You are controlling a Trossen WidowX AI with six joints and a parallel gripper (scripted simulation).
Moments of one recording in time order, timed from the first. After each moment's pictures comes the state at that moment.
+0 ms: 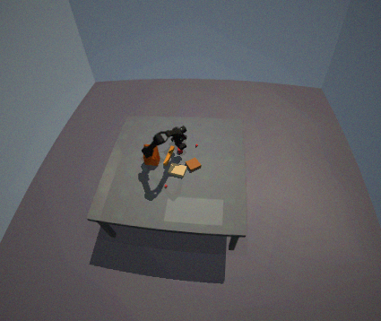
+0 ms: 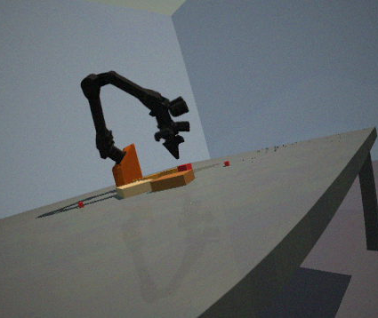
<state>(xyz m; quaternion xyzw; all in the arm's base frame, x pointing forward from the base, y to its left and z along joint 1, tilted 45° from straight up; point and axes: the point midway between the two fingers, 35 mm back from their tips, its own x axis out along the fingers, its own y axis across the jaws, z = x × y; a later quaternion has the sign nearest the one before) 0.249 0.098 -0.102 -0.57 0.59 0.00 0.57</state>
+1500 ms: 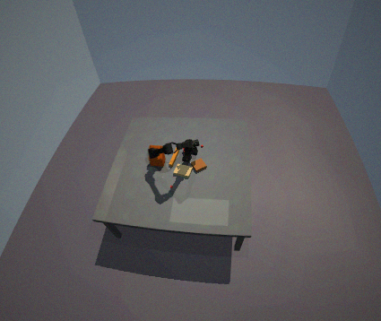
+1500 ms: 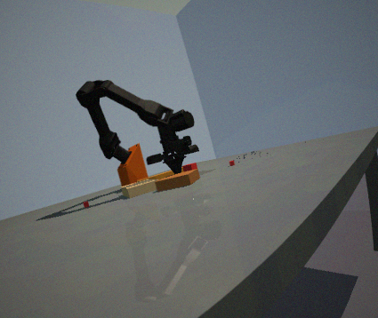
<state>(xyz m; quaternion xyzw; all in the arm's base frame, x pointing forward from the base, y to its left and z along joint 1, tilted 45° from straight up) 0.292 0.019 -0.107 -0.27 0.62 -0.26 0.69</state>
